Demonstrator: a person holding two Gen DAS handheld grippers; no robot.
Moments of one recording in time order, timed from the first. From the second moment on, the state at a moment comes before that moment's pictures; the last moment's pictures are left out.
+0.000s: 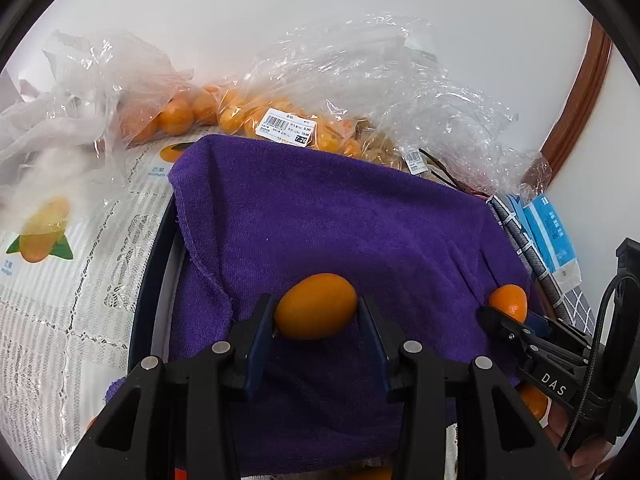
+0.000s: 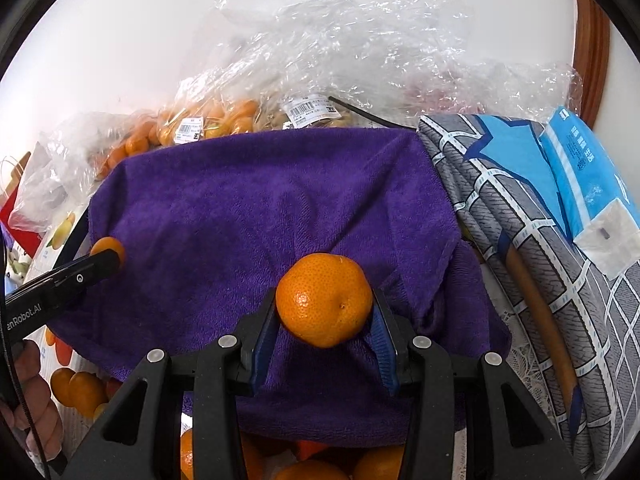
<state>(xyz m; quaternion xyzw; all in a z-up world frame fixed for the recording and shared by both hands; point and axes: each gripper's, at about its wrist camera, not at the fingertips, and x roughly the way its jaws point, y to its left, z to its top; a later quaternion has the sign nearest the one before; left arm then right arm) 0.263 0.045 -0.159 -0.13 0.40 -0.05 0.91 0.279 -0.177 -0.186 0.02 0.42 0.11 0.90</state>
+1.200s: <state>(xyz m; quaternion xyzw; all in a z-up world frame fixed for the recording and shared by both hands) 0.246 0.047 -0.140 -0.13 0.34 -0.04 0.93 0.256 -0.196 -0.153 0.05 0.34 0.07 0.94</state>
